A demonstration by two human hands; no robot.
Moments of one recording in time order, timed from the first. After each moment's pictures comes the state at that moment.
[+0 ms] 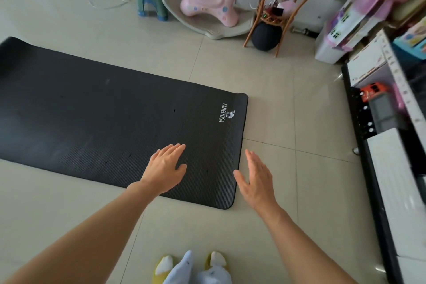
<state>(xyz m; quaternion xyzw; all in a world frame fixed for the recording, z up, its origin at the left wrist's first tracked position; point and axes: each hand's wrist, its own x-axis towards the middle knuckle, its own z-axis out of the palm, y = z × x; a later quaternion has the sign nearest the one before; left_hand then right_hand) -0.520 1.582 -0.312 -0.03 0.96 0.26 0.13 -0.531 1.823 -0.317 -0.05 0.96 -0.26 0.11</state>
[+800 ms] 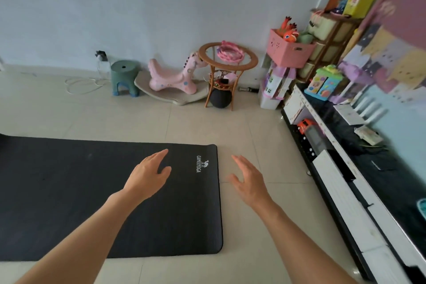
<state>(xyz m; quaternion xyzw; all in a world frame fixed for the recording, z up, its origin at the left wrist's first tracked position) -0.509 1.556 -0.091 0.00 0.95 0.30 0.05 -0.495 1.811 -0.097 -0.04 0.95 -0.31 0.01</state>
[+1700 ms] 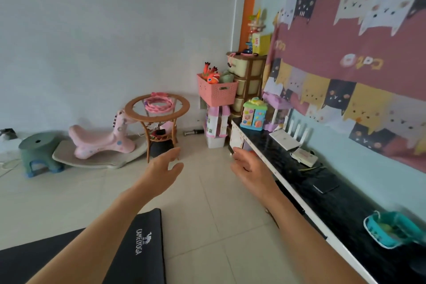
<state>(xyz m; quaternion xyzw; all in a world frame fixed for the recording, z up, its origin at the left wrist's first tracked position) -0.691 1.905 0.009 0.18 0.90 0.40 0.00 -0.617 2.127 0.005 0.07 0.85 -0.51 -0.12</state>
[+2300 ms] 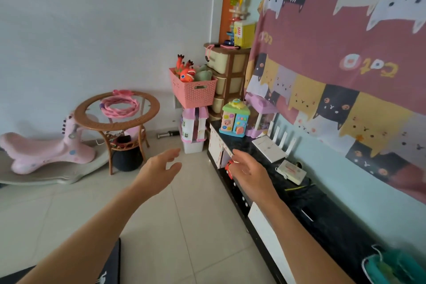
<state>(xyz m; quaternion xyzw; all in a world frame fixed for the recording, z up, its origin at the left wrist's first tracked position) -0.903 2.081 -0.021 0.20 0.89 0.40 0.04 -0.807 2.294 -0.021 0.14 0.84 -0.51 -0.12</state>
